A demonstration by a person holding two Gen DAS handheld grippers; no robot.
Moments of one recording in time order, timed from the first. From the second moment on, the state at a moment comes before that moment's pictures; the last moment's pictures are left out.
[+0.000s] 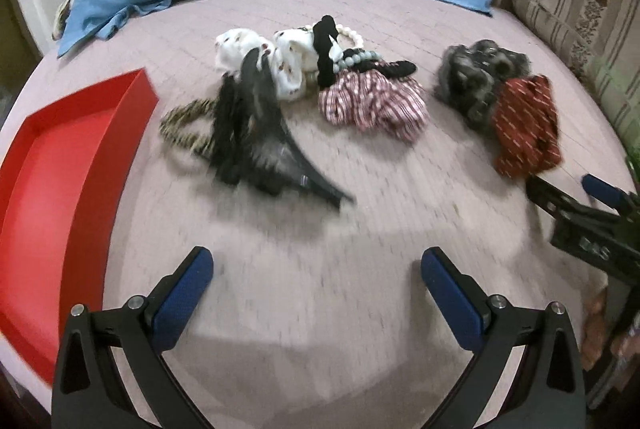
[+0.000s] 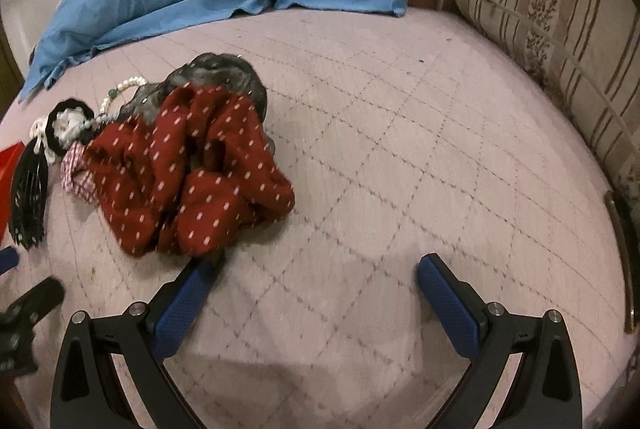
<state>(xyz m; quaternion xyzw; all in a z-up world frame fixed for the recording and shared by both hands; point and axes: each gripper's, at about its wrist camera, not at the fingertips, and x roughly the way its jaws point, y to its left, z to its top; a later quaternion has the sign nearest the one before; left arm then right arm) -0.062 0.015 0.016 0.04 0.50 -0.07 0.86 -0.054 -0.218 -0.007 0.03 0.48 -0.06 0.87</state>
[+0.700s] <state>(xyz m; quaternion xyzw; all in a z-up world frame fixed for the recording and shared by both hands) -0.173 0.054 0.140 0.02 0.31 -0.02 0.95 -0.158 -0.202 0.073 0.05 0.39 -0.10 0.91</state>
